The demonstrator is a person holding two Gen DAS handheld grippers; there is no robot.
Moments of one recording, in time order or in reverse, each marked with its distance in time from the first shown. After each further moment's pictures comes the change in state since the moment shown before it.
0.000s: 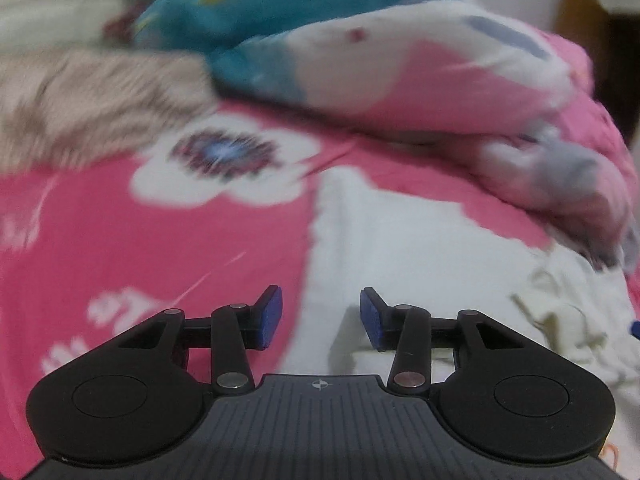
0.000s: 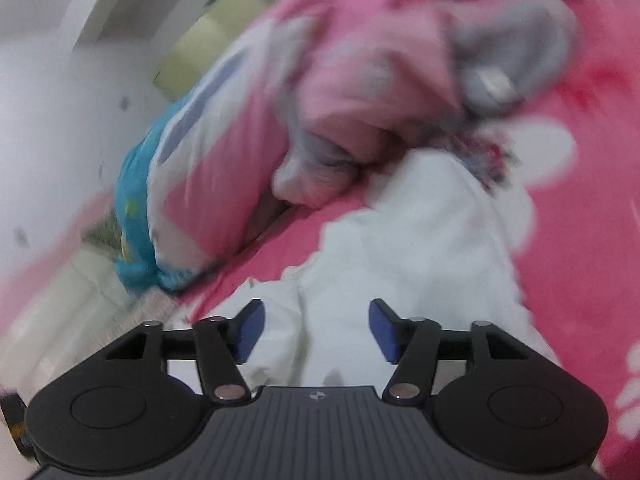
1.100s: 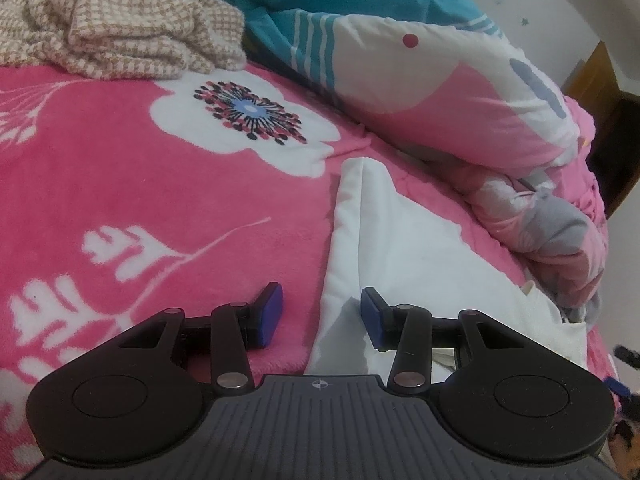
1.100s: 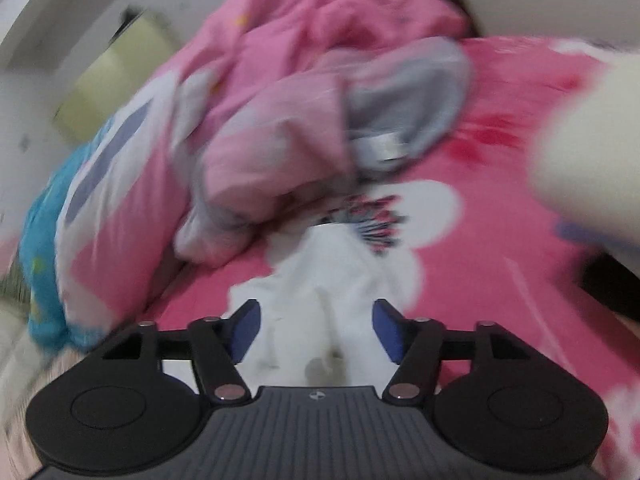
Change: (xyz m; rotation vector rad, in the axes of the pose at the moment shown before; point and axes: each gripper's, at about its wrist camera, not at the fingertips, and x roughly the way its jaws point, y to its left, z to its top) left arm 0.011 0.040 -0.010 -0.196 0.007 -0.143; right arm -0.010 -0.027 0.037 0.146 -0.030 -0.338
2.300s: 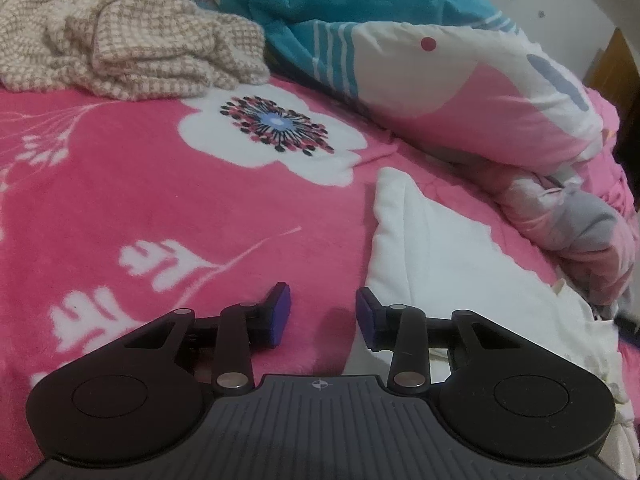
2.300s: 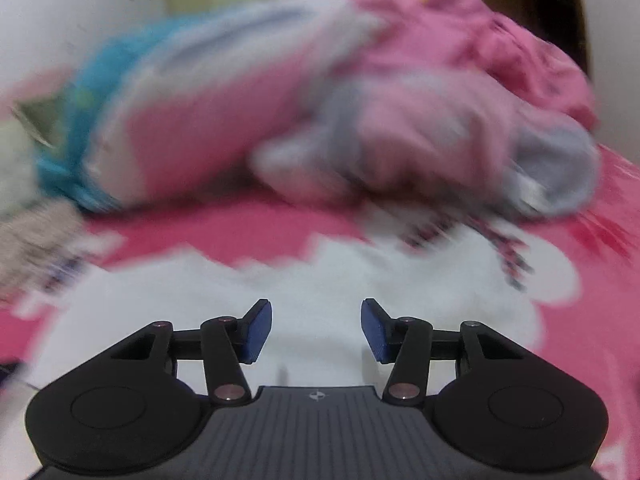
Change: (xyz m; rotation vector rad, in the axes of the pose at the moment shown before) left arm -0.007 -0.003 -0.001 0.038 -0.025 0.119; right arm 0.030 0.116 -0.040 -0.492 -0.020 0.087
